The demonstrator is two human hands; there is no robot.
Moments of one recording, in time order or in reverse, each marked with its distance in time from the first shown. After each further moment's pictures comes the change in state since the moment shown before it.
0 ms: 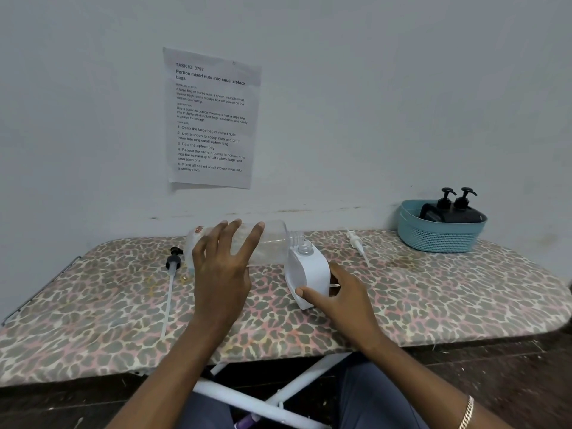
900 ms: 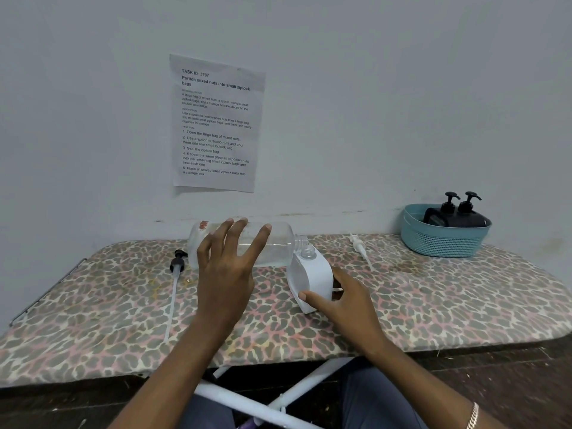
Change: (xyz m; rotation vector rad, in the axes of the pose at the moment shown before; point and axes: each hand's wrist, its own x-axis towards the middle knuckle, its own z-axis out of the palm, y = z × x) left_hand 0.007 0.002 -0.008 0.064 -0.022 0.039; right_hand 0.001 0.001 -0.001 0.014 -0.009 -0.012
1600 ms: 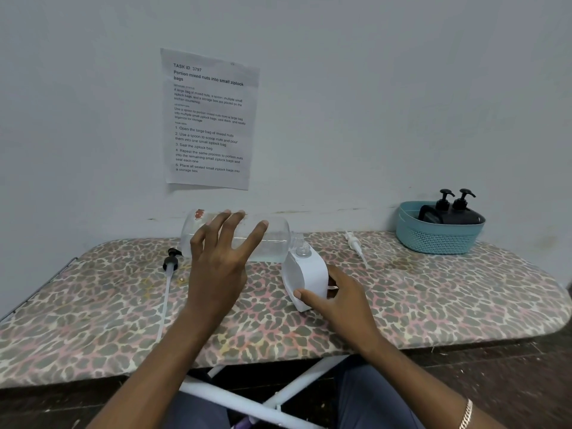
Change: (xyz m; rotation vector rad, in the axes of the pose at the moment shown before) left_hand 0.010 -0.006 0.001 0.038 0.029 0.076; right_hand 0.001 0.000 0.000 -0.019 -0.002 0.009
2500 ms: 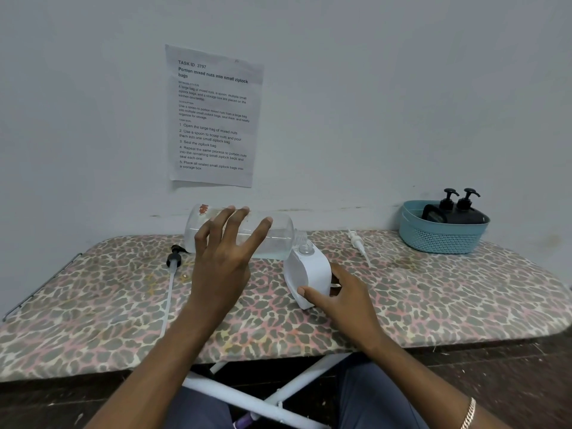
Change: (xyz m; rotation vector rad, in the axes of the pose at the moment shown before) left_hand 0.001 0.000 -0.002 0.023 0.026 0.011; right_hand 0.000 -0.001 -0.001 -0.021 -0.004 0.000
